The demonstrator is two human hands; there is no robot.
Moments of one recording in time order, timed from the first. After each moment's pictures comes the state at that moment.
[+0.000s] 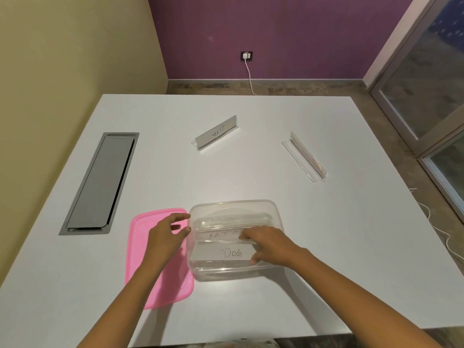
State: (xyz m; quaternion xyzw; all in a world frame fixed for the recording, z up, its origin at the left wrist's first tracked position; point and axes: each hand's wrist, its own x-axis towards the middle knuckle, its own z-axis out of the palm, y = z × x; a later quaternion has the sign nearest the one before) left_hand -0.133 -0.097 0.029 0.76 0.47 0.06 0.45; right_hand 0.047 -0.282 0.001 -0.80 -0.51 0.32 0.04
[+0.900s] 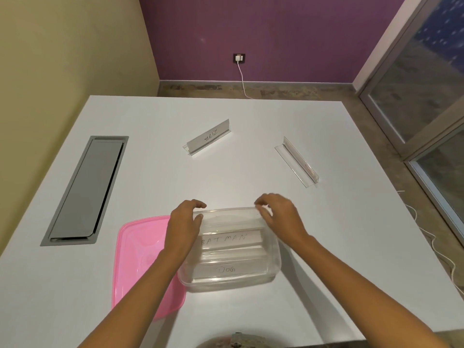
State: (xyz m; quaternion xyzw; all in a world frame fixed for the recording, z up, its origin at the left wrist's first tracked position) left_hand -0.067 -0.098 0.009 0.85 0.36 0.11 0.36; right_hand 0.101 -0.275 0.018 -0.86 -0.43 0.07 0.26
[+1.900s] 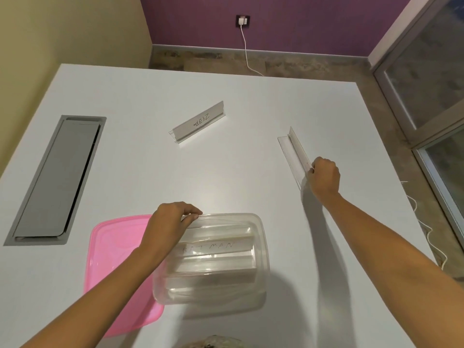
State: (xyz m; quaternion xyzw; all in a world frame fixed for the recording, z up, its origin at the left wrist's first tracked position) left_hand -0.036 -0.081 0.007 0.87 0.33 0.01 0.35; right_hand 0.290 -0.277 -0.022 -0.98 -0.20 0.02 0.06
